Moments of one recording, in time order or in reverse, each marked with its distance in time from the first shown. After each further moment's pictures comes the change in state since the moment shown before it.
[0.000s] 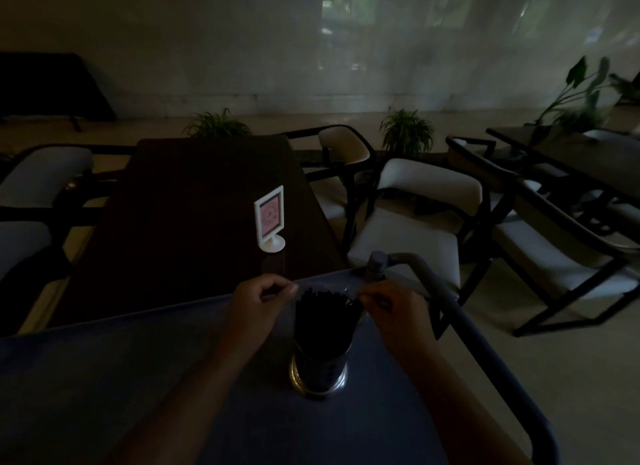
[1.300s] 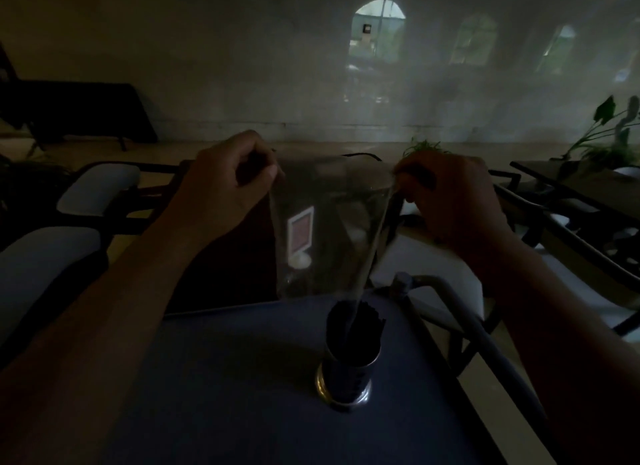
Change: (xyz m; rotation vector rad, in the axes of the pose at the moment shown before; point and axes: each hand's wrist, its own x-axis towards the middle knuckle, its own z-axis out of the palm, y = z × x) left_hand 0.043 0.149 -0.145 0.360 0.132 0.657; right_hand 0.088 -0.169 -0.103 -0.325 0.183 -0.540
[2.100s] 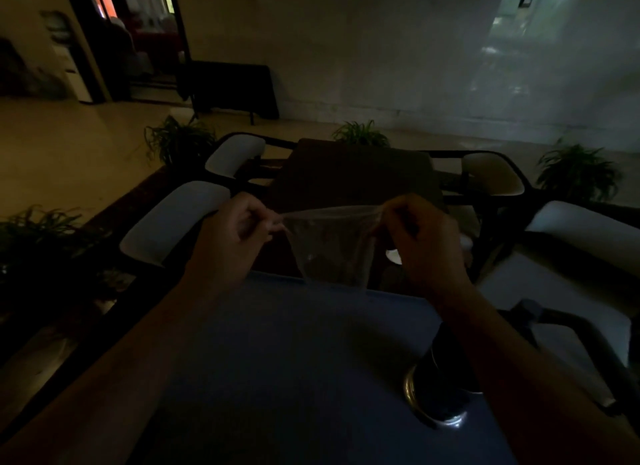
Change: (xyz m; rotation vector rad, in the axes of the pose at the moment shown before) left_hand -0.152 -0.057 -0.077 0.020 0.278 -0.476; right_hand -0.020 -0.109 0.164 0.724 -0.134 0.063
